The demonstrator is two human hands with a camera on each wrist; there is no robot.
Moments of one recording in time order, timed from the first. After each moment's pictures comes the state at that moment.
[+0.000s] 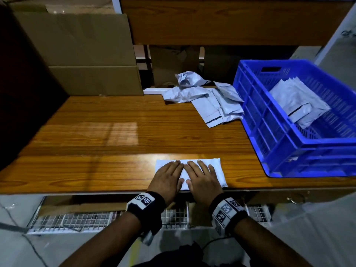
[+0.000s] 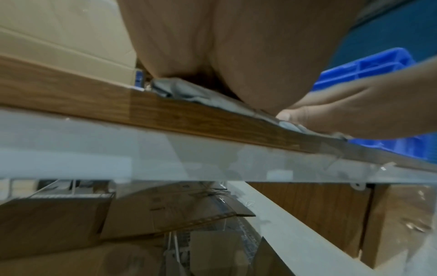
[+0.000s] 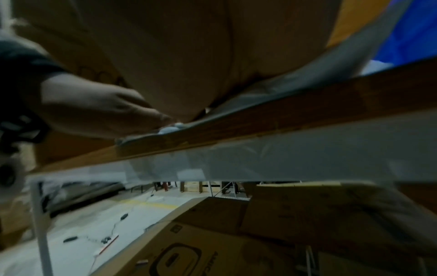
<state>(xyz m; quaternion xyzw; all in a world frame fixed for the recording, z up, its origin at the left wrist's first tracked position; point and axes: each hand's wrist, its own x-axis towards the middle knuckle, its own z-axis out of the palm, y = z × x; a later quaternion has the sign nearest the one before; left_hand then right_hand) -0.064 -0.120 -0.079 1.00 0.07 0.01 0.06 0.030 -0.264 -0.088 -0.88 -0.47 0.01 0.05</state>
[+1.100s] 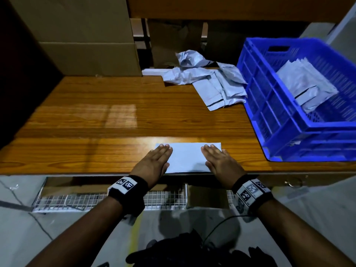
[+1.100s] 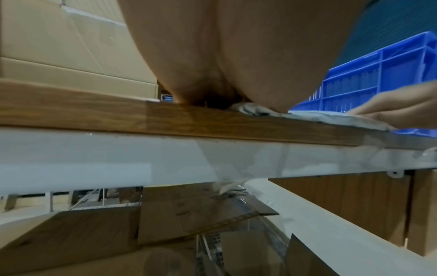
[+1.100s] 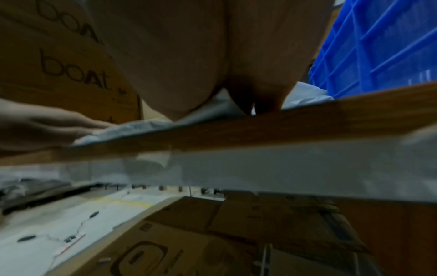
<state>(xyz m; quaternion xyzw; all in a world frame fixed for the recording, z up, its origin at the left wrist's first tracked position) -0.092 -0.077 -0.097 0.99 0.04 0.00 0.10 0.080 -0.317 -0.086 -0.86 -0.50 0.10 0.06</state>
